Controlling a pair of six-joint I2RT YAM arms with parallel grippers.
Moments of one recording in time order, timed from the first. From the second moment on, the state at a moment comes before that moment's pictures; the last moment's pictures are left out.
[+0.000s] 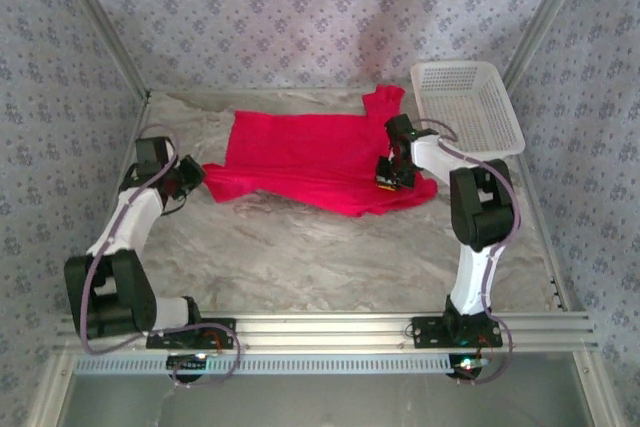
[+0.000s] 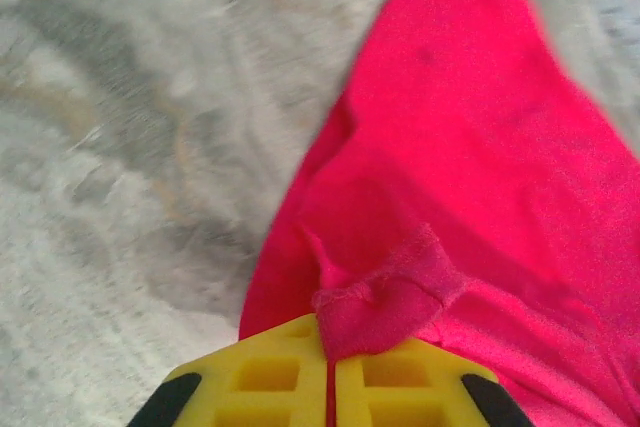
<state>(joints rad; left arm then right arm) 0.11 1.34 0.88 -0.41 0.25 -0.59 0.29 1.91 1.35 -0.75 -0.13 0.50</state>
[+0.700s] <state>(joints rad) -0.57 1.37 0.79 -0.16 0.10 -0.24 0.37 1.71 1.07 -0.67 -0.09 0.53</state>
